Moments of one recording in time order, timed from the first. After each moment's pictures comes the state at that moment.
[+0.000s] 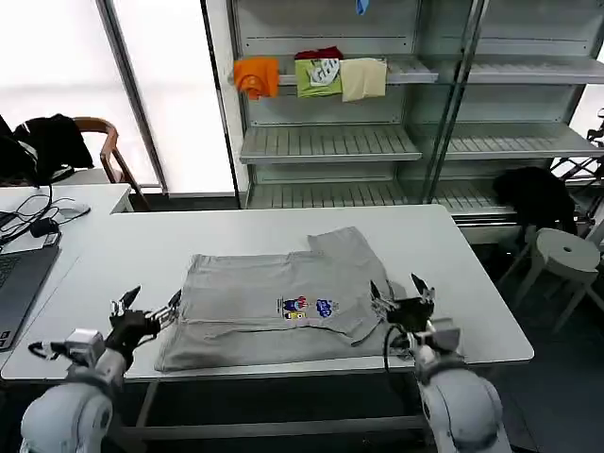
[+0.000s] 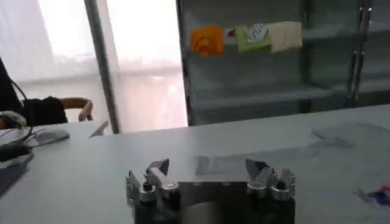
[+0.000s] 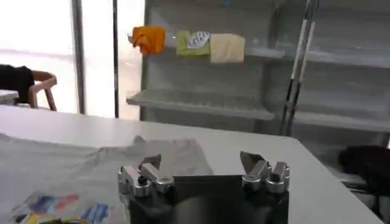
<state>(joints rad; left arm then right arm) 1.29 -1.23 -0.75 -2.09 -0.30 0.58 0.10 -1.06 1.43 0.43 1.99 0.05 -0.58 -0.03</state>
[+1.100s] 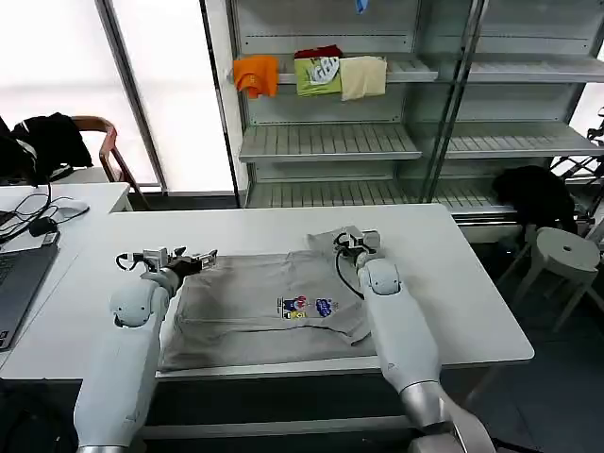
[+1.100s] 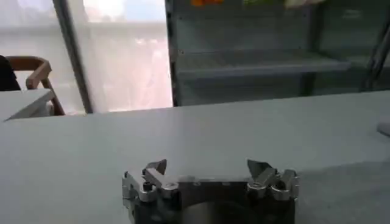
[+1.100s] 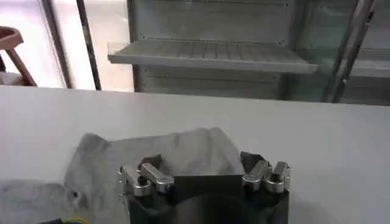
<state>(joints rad) 0.64 -1.28 -0.52 -1.31 -0.16 0.58 0.21 -0.37 1.61 0.43 0.88 -0.01 -0.41 -0.03</state>
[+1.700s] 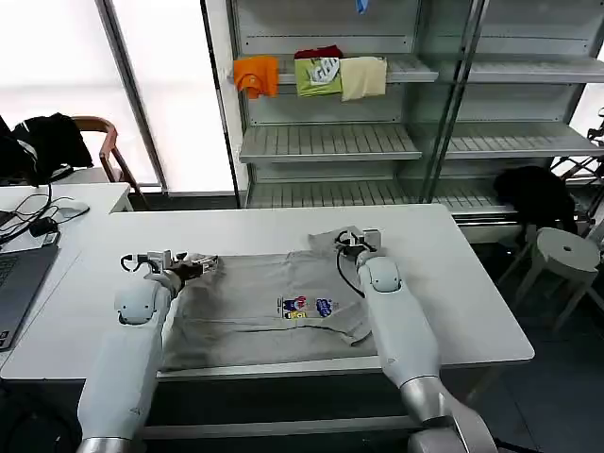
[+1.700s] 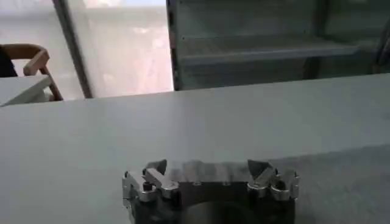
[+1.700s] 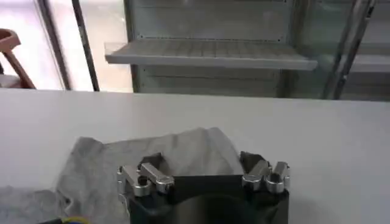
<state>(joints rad) 0.61 -1.28 -0.52 -1.23 -0.13 0.58 0.23 -0.36 1.61 0.44 0.88 0.01 -0.41 -0.04</state>
